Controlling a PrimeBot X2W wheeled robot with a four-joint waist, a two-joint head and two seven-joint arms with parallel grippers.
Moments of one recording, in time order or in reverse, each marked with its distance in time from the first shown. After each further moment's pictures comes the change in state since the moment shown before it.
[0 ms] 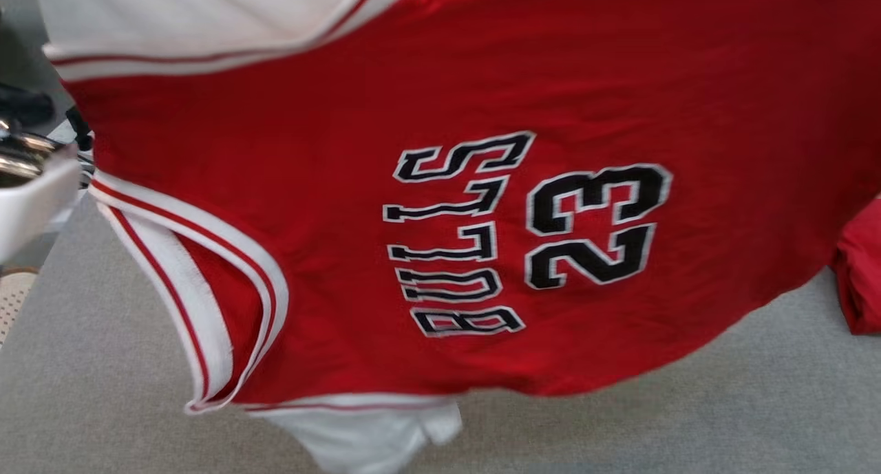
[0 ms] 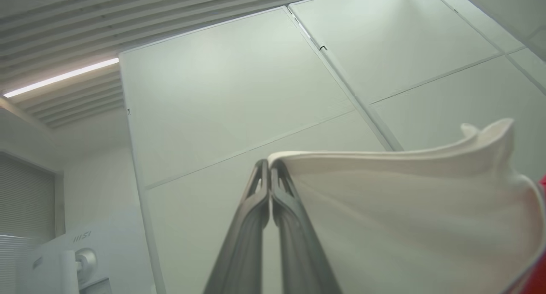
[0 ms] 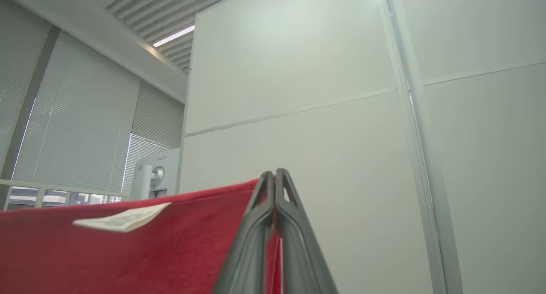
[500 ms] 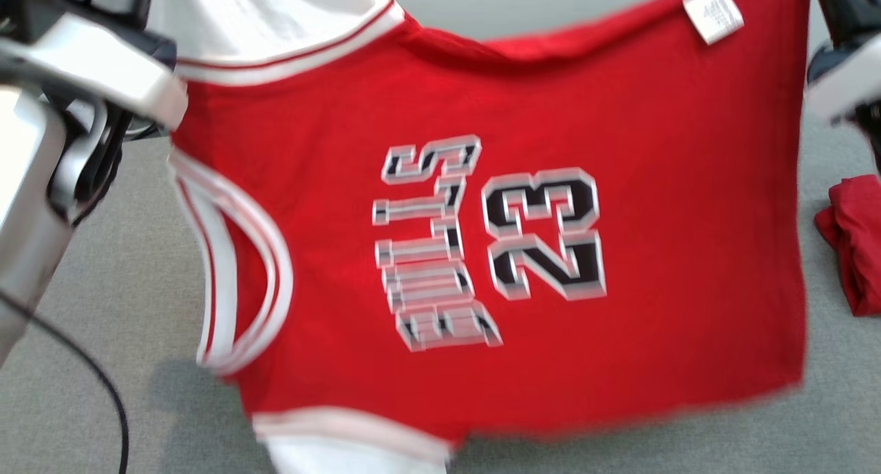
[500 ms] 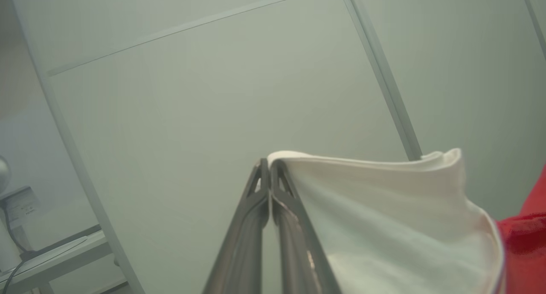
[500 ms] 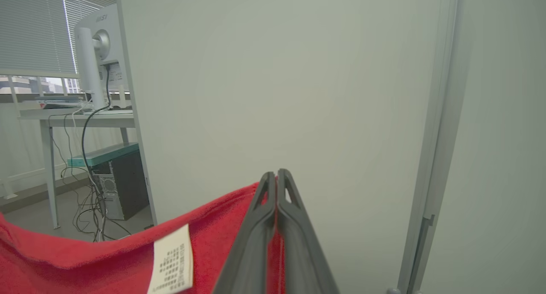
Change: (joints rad) left arm -0.226 -0.235 -0.215 0.566 -0.035 -0.261 0.054; right arm -0.291 0.102 0.294 0.463 -0.087 0.000 0.231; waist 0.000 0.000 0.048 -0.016
